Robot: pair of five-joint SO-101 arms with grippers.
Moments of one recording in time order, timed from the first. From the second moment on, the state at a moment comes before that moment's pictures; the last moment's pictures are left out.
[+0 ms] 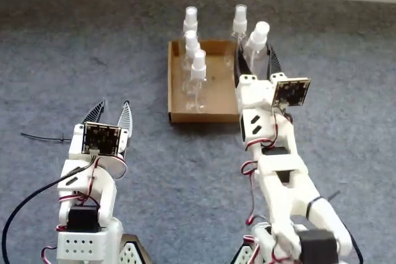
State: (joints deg) left arm -5.7 -102.8 94.5 29.7 -8.6; right arm -8.9 -20.3 66.9 -46.4 -2.6
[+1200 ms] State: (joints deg) left arm -5.7 -102.8 95.3 29.6 -8.7; right arm -12.1 7.4 65.6 -66.4 2.6
